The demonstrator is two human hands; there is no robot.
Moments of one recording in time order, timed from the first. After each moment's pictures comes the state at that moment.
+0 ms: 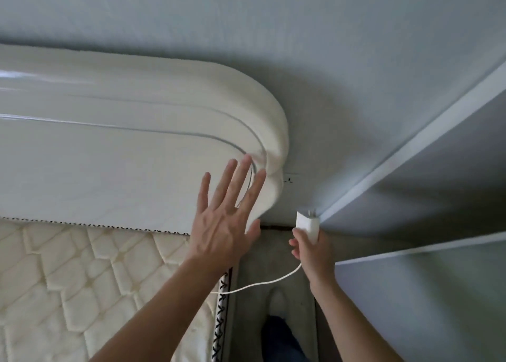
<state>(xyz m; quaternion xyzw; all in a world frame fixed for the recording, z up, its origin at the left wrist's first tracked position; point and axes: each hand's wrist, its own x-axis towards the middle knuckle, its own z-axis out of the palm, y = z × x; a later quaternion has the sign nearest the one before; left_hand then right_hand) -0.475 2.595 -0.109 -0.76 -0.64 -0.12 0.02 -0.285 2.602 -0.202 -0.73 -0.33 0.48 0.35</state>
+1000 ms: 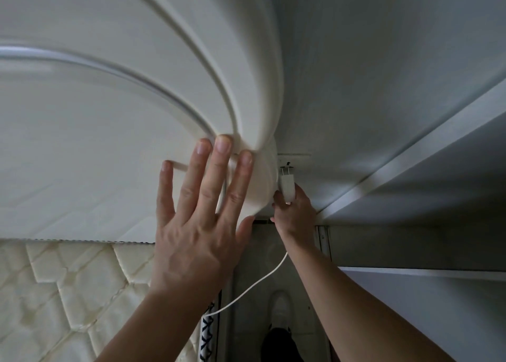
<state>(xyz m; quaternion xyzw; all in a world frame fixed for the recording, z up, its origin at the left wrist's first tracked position) -0.459 2.638 -0.211 -0.76 -0.60 -0.19 0.16 -0.314 2.716 -0.362 -0.75 -0.44 0.36 0.33</state>
